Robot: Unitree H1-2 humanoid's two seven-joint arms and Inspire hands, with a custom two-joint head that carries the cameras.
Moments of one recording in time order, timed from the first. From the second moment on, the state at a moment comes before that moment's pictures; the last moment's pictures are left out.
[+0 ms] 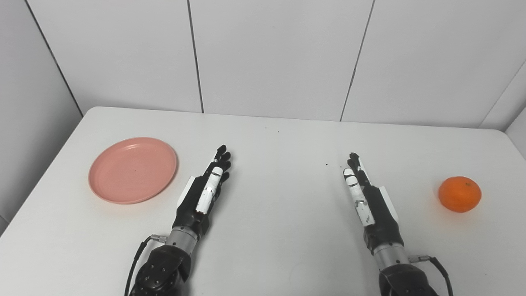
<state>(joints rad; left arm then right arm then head) -0.15 0.03 -0.06 -0.09 -0.06 0.17 -0.13 -0.09 0.01 0.09 -0.29 -0.13 0.33 0.03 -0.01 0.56</state>
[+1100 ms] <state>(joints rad) -0.16 -0.05 -0.11 0.04 -0.02 0.06 -0.09 -0.06 -0.09 0.03 -0.20 0.04 0.25 0.12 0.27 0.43</state>
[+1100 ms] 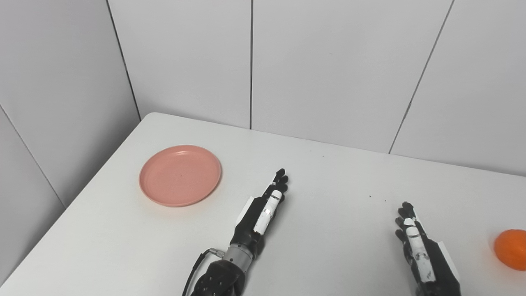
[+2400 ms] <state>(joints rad) -0.18 -0.01 -0.08 -0.20 -0.02 0.22 -0.09 -0.06 -0.07 0.04 -0.23 0.01 0.25 0.10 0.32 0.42</state>
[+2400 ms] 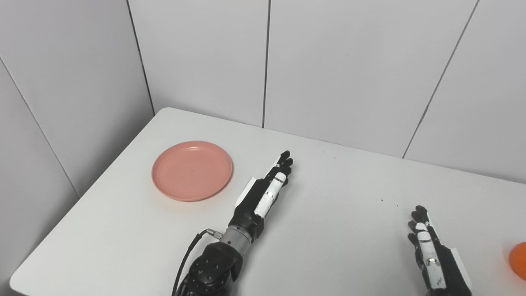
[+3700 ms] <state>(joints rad) -0.38 0.27 0.27 -0.29 -0.14 0.34 -0.06 -0.06 -0.07 0.04 -0.26 0.00 0.28 0.10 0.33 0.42</state>
